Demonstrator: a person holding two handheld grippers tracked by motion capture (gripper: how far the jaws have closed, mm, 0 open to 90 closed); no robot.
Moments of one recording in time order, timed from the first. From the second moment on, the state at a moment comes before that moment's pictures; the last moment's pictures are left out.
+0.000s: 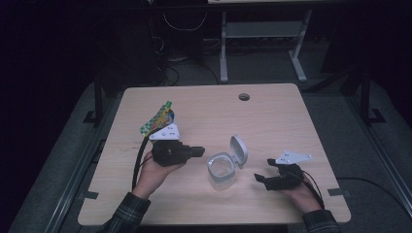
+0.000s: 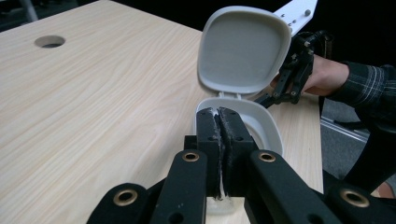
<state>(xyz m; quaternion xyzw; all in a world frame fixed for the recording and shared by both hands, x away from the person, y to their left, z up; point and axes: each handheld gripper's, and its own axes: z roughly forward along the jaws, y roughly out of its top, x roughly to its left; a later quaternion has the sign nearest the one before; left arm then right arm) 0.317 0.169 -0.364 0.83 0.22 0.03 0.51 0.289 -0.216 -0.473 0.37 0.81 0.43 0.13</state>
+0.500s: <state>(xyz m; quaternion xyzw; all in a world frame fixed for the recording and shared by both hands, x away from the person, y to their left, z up) 0.303 0.213 -0.370 0.82 0.27 0.04 0.50 0.288 -0.218 -0.473 0.37 0.81 0.43 0.13</state>
